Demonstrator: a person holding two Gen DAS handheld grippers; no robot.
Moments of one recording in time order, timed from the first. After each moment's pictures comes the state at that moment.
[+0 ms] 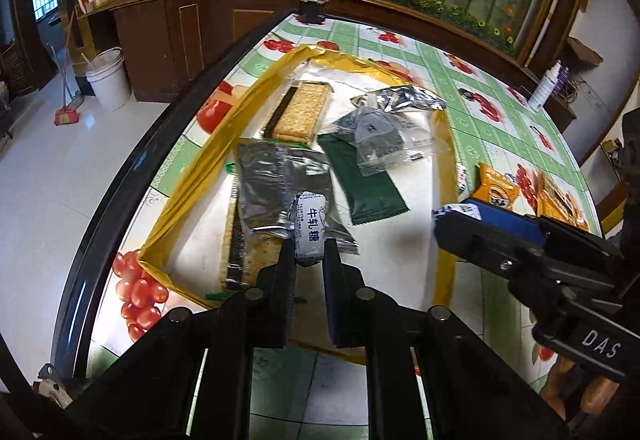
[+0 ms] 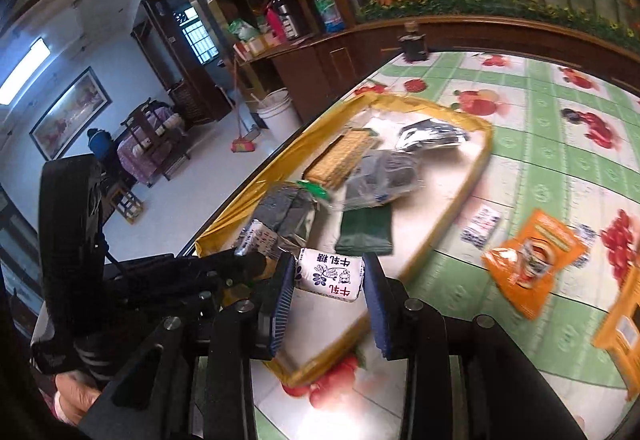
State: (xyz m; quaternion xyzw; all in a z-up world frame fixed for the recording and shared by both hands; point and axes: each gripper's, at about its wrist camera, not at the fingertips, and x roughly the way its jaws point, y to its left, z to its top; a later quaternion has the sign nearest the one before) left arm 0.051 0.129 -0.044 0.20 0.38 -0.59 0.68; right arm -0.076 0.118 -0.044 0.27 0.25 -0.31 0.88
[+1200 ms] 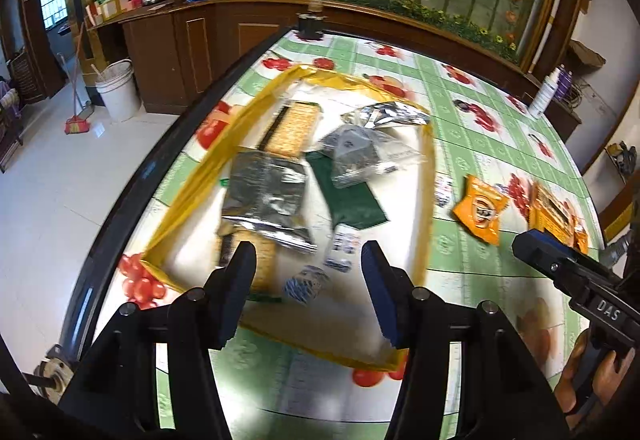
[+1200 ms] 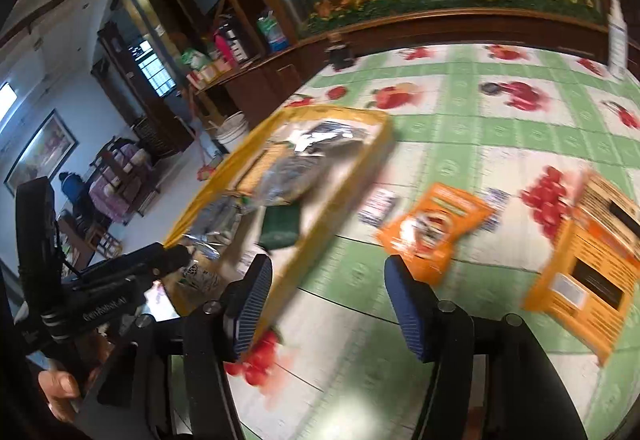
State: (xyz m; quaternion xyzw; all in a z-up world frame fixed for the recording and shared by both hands) left arm 0.025 0.132 -0.024 0.20 0.36 -0.59 0.69; right arm -0.184 0.116 -0.054 0.31 0.21 -0.41 0.83
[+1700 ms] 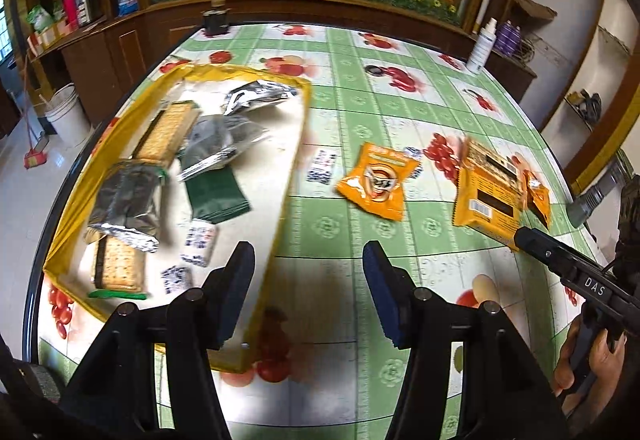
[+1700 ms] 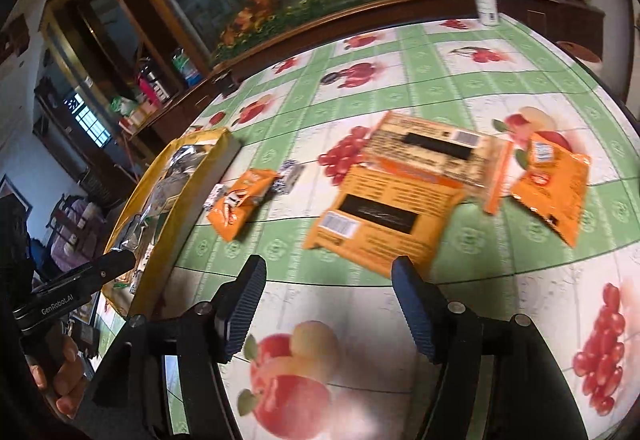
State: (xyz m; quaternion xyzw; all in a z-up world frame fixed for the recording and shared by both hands) left arm -0.073 0.115 -0.017 0.25 0.34 -0.65 0.63; right arm -0.315 0.124 -0.078 0.36 0.17 -0.51 0.76
